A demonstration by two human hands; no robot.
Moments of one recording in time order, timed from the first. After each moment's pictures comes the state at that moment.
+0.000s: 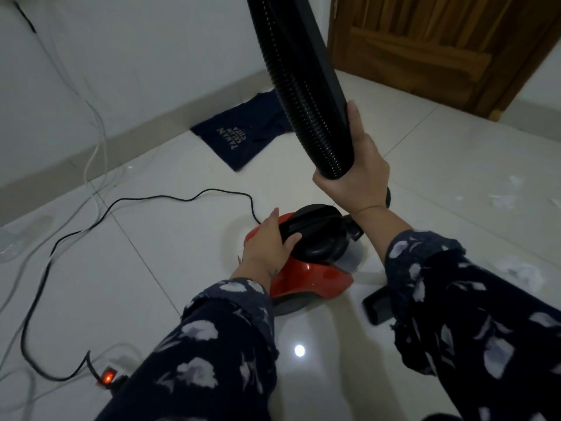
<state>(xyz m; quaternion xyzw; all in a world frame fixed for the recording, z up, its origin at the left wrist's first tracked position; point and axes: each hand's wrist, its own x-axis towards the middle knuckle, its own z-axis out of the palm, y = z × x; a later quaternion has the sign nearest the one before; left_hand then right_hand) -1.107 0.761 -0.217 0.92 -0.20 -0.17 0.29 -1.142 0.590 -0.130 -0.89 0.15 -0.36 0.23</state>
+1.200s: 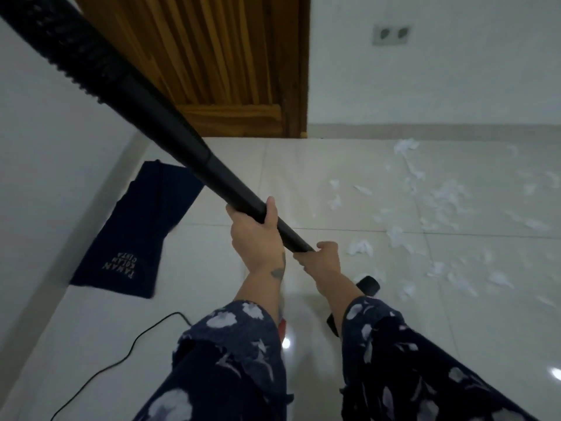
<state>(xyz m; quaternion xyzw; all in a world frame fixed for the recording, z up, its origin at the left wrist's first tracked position) -1.147 0.529 0.183 0.79 -0.18 -0.13 0.58 -1.225 0.491 0.101 -0.41 0.65 -0.17 0.61</state>
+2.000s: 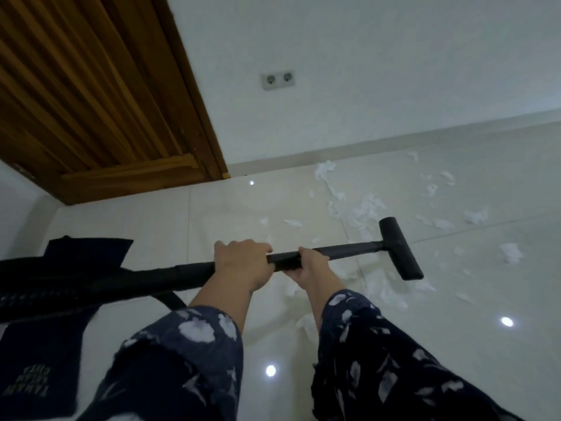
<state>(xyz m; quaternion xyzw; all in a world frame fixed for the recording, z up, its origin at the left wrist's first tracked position) -1.253 0.323 0.253 0.71 -0.67 -0.16 -0.17 -1.354 0.255 0.096 0.09 0.64 -0.32 0.70</state>
